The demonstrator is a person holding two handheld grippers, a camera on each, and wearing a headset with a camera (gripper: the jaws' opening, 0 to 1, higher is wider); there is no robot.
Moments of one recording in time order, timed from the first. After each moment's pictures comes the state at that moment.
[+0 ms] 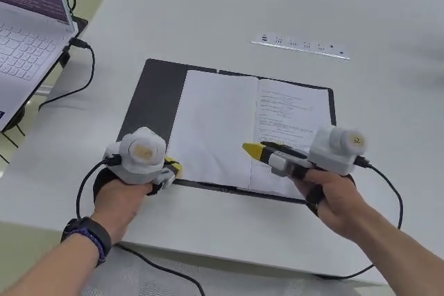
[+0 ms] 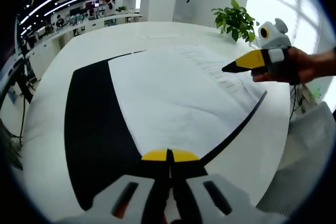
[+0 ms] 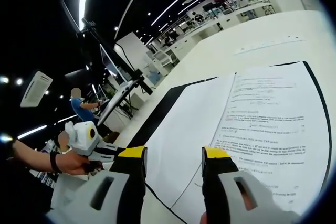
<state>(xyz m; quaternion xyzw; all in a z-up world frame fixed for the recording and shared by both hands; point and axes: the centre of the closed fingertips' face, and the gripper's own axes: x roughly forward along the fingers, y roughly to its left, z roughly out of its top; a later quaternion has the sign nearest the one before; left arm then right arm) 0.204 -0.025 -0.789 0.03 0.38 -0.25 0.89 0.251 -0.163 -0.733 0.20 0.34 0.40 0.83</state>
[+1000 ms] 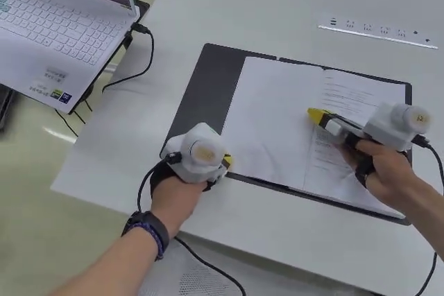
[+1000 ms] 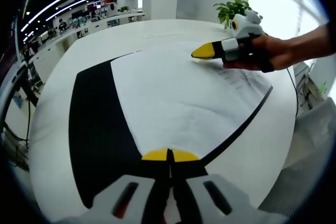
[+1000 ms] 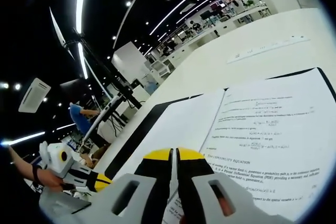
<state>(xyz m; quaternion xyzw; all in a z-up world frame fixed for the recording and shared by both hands) 0.203 -0.025 -0.790 0.06 0.39 -0.23 0.89 0.329 -0.150 -0.757 0.22 0.30 0.39 0.84</state>
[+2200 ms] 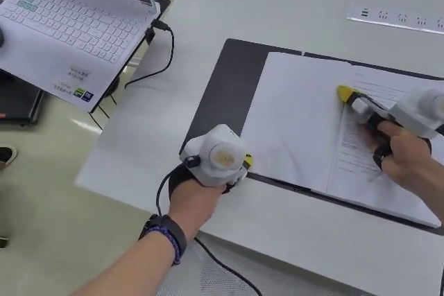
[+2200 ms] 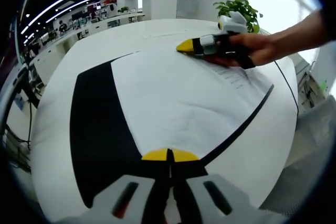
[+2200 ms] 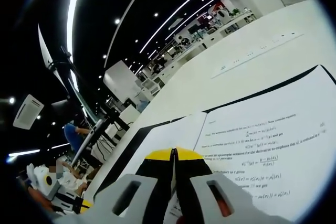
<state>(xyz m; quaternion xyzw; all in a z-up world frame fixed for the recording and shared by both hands) 0.204 -0.027 -0.789 0.07 0.39 -0.23 0.89 0.392 -0.156 -0.760 0.27 0.26 0.33 0.86</state>
